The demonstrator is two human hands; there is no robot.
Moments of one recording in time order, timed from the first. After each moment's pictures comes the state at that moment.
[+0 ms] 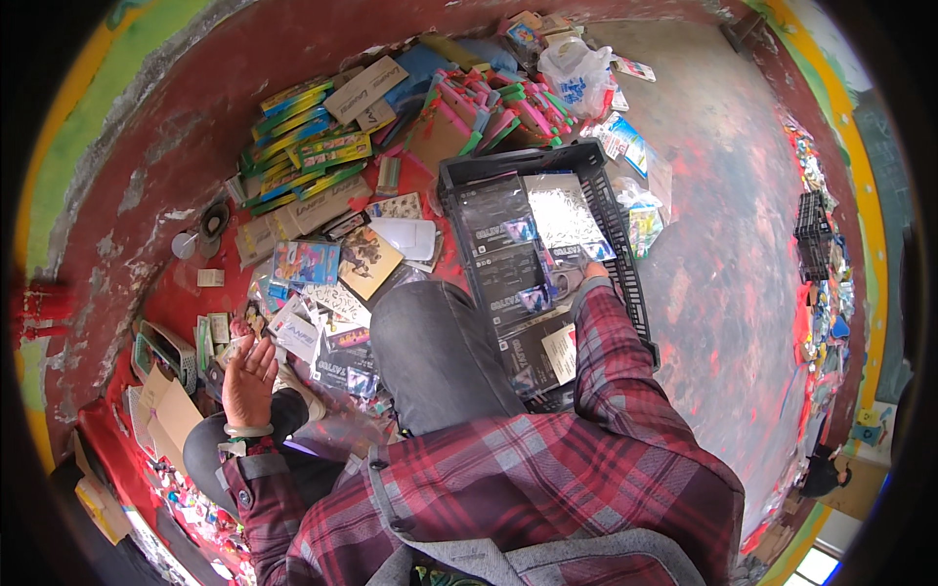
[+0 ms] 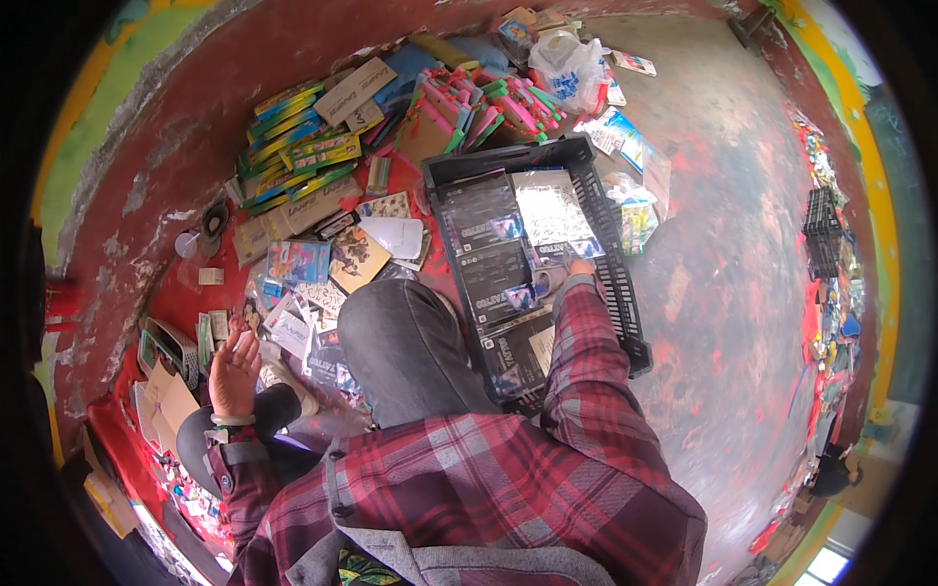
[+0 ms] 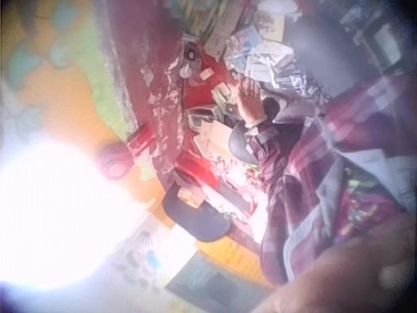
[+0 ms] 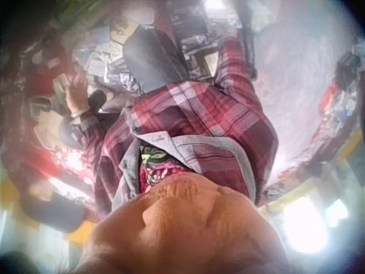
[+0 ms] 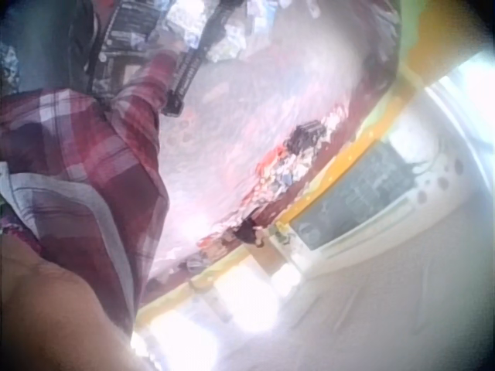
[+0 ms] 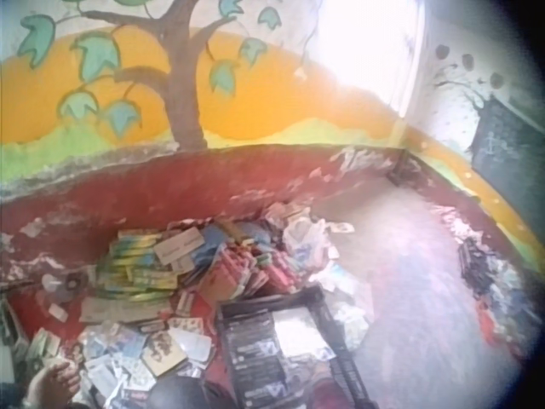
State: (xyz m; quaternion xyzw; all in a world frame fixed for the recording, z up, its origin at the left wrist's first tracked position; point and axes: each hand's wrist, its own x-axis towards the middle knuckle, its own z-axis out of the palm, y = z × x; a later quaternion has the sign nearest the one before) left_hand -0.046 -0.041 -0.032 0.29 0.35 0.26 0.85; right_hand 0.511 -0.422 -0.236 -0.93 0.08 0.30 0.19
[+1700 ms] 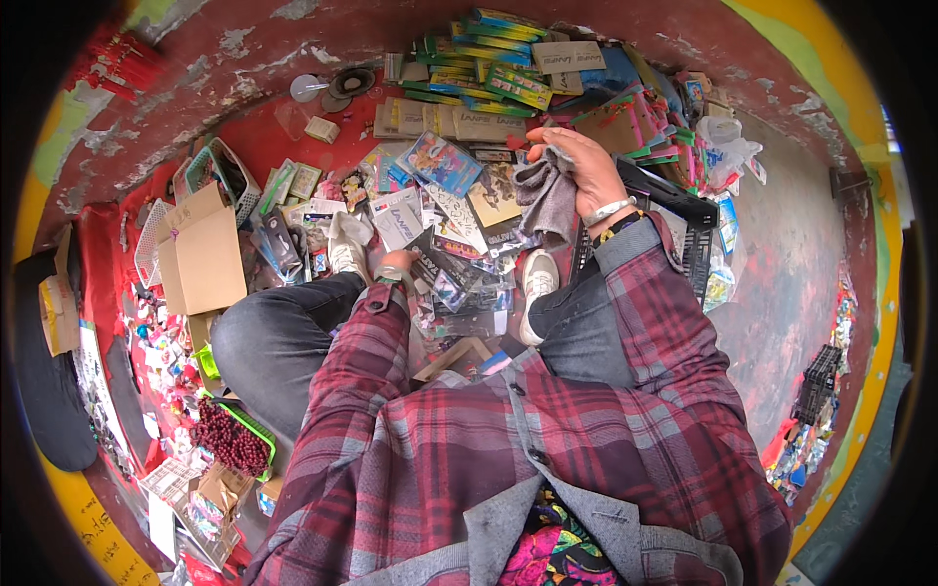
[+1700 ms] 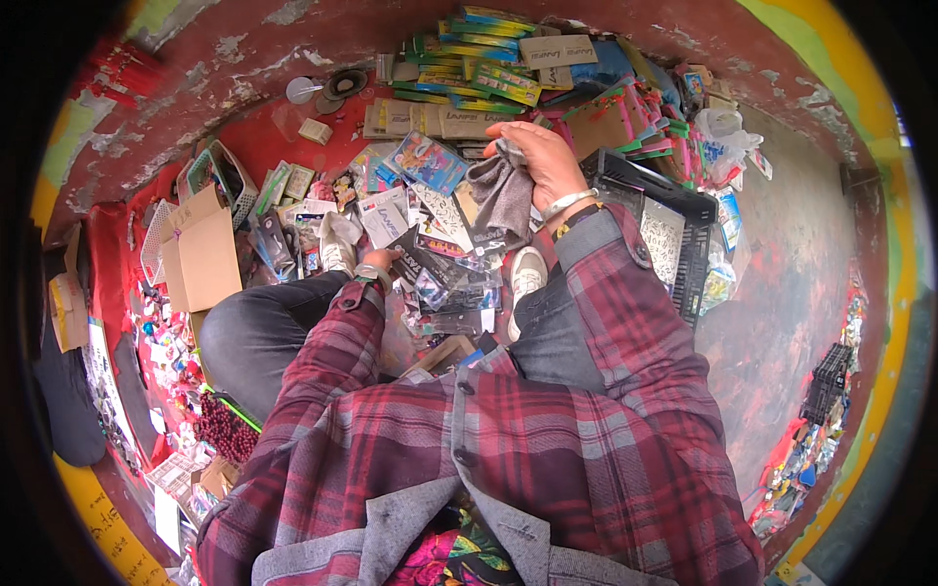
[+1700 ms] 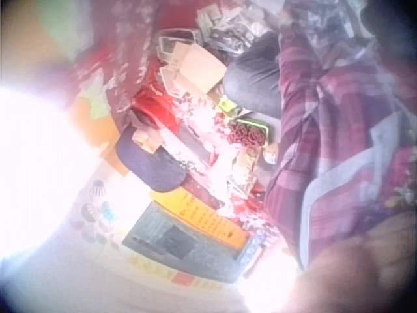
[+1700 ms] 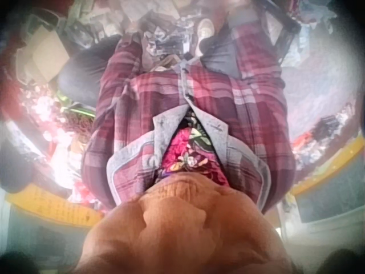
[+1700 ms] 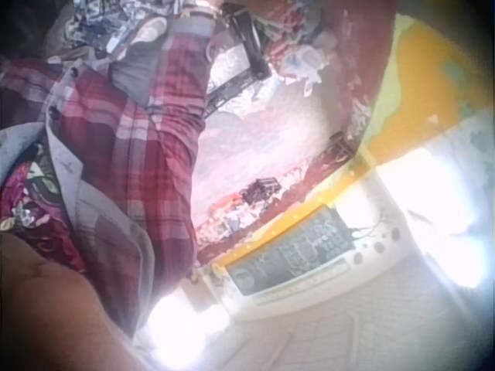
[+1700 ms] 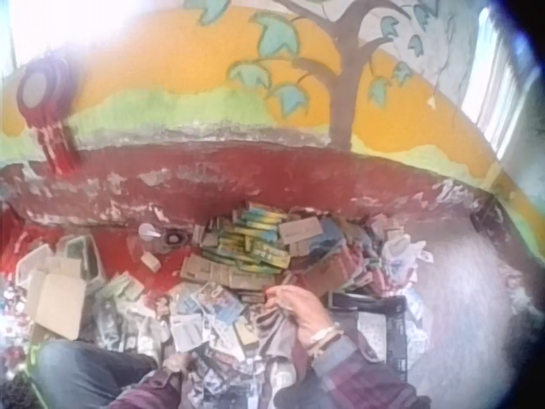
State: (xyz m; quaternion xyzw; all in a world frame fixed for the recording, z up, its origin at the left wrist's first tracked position) left_hand -0.062 -0.046 -0.279 0.37 0.64 0.05 0.67; right_hand 0.234 -0.087 0.036 -0.48 -0.20 0.59 0.61
